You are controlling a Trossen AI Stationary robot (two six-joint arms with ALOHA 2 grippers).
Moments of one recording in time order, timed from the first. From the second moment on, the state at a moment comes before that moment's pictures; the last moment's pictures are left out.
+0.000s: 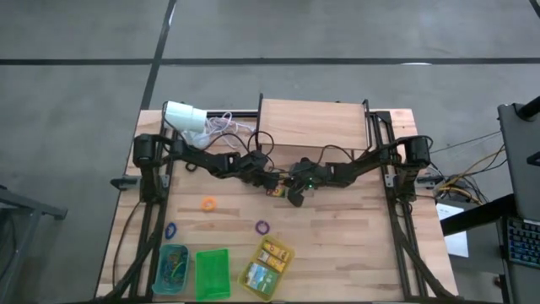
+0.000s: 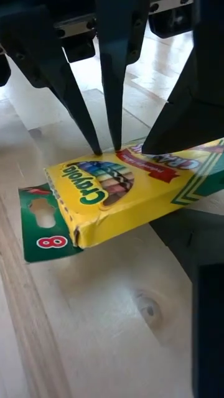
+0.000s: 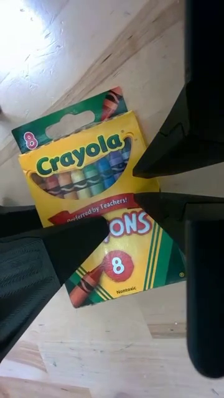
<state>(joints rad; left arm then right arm) 0.17 1.90 0.86 0.24 0.18 -1.02 -0.08 1.86 0.70 0.44 0.08 0.34</state>
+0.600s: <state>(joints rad) 0.17 1.90 0.86 0.24 0.18 -1.02 -0.07 1.80 0.69 0.42 0.08 0.32</state>
